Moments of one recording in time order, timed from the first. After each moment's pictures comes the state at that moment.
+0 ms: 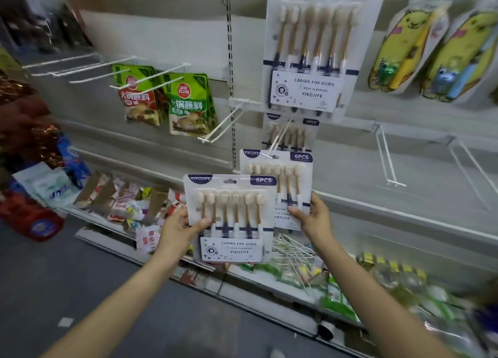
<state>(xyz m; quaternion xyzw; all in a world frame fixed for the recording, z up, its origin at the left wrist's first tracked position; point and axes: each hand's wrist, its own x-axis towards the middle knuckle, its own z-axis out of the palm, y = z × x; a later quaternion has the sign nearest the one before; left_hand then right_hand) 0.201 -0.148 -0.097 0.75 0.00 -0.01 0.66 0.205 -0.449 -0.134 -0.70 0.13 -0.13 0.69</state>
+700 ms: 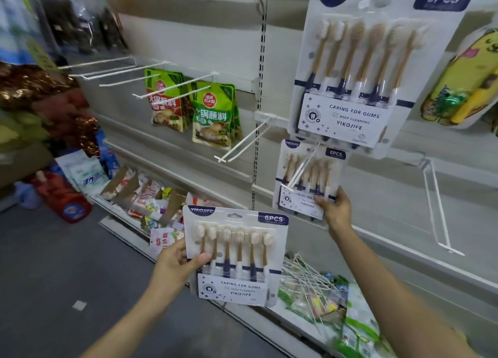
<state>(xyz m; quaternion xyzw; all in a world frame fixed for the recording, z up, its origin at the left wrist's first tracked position) 0.206 -0.141 -0.115 0.74 0.03 0.02 0.67 0.356 -0.499 -0.146 -0.70 0.18 -0.15 0.68</state>
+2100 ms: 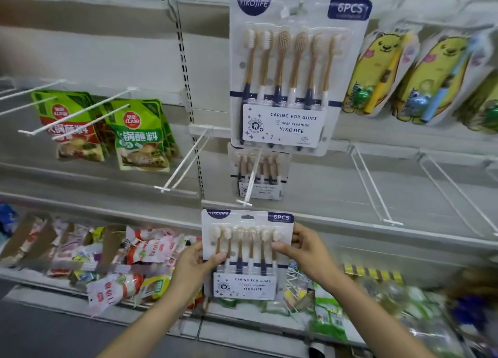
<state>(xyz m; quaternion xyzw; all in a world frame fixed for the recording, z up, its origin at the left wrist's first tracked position) 0.297 -0.218 -0.132 0.72 -0.08 -0.13 0.68 0.227 -0.466 -0.097 -0.77 0.05 -0.05 0.64</state>
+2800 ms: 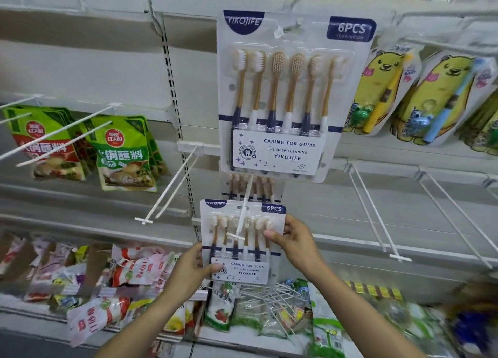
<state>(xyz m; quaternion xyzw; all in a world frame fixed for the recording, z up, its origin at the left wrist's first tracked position) 0.378 -0.235 -0.159 0.80 -0.12 -0.18 0.56 0.310 -0.488 -0.096 -0.77 0.09 -0.13 0.61</state>
